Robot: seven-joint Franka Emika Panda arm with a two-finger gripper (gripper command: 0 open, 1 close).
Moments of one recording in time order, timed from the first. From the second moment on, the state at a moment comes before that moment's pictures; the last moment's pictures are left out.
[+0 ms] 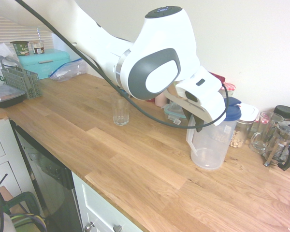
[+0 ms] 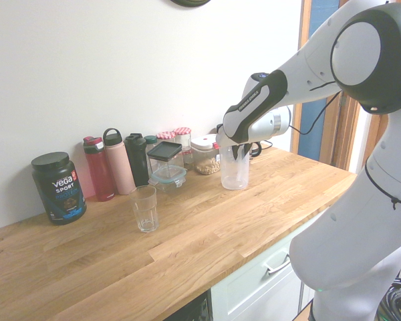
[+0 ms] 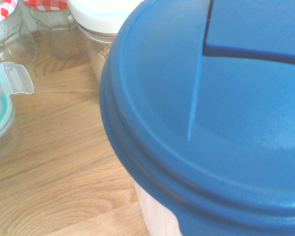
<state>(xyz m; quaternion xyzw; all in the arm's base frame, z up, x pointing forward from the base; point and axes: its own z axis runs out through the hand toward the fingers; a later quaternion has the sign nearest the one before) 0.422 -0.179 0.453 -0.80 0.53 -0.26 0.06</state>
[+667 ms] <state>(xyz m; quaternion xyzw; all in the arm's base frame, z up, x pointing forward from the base) 0.398 -0.181 0.543 -0.89 0.40 -0.17 0.10</state>
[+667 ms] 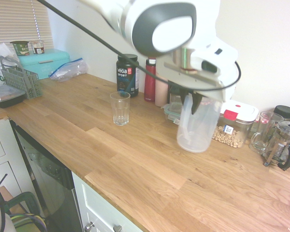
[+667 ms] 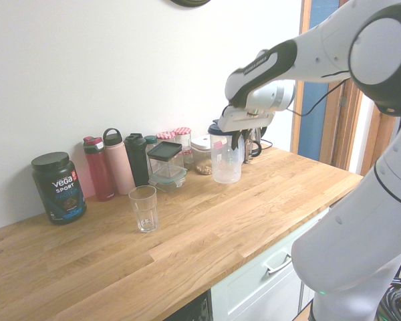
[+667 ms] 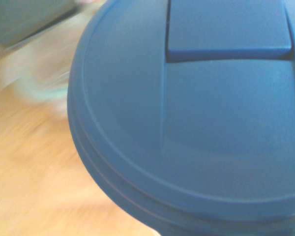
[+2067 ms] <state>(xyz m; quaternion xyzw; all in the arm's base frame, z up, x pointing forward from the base) 0.473 0.046 0.591 -0.99 -0.14 0.05 -0.07</state>
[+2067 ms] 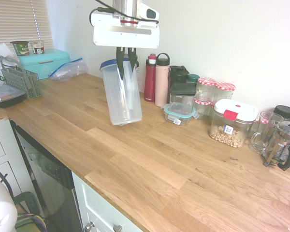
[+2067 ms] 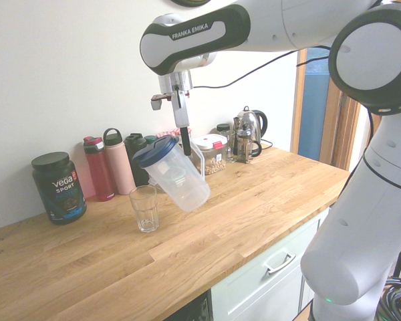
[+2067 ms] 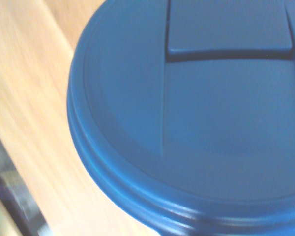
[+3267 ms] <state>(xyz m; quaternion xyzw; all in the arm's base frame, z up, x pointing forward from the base) 0.540 0.117 0.548 -0.96 -0.14 0.14 -0.19</state>
